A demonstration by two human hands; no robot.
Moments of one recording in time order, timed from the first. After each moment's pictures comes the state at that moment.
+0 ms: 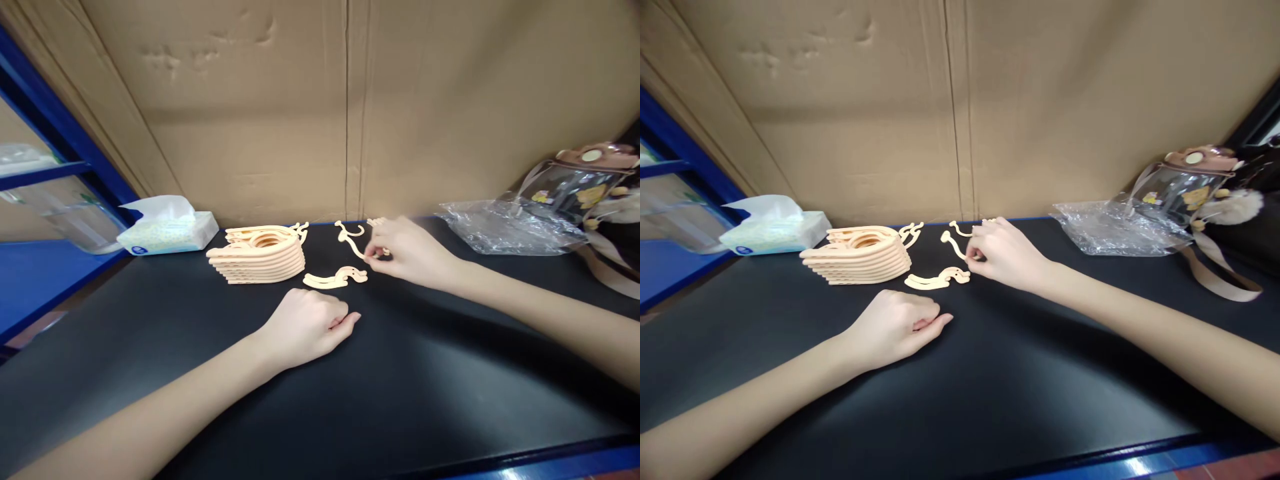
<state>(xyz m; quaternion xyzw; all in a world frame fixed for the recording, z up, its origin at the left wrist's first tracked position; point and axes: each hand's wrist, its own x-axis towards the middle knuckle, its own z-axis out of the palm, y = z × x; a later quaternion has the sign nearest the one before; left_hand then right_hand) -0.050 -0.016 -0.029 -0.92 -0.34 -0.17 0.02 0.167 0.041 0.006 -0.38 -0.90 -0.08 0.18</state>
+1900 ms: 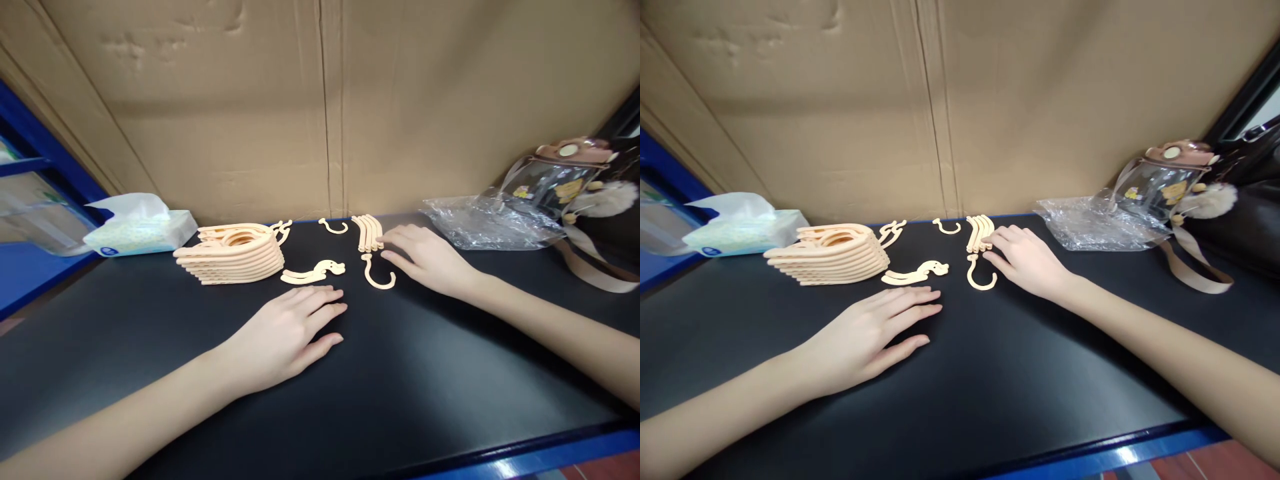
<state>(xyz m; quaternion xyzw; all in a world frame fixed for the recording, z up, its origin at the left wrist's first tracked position) -0.043 -0.025 -0.024 -0.95 -0.27 -0.12 0.07 0.234 0.033 -0.026 -0.46 -0.86 -0.12 0.19</state>
